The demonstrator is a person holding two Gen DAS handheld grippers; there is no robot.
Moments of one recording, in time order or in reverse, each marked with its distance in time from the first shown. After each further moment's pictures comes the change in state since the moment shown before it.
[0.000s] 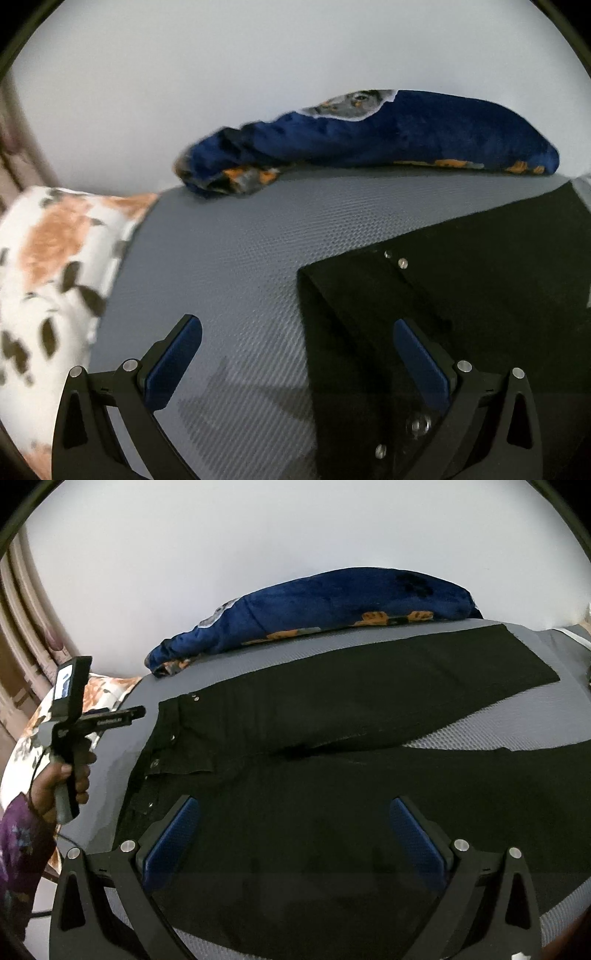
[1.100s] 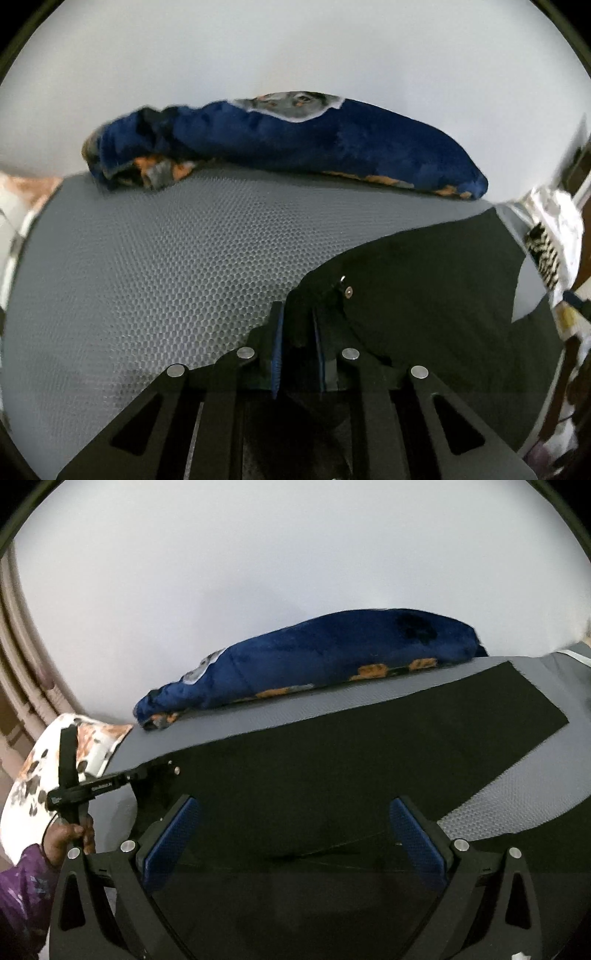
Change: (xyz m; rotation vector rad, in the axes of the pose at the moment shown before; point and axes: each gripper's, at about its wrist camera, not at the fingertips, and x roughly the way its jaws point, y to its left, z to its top) left arm 0.020 0.013 0.020 -0.050 0.001 -0.377; right arm 0.024 -0.013 0.086 0.026 -0.086 0.003
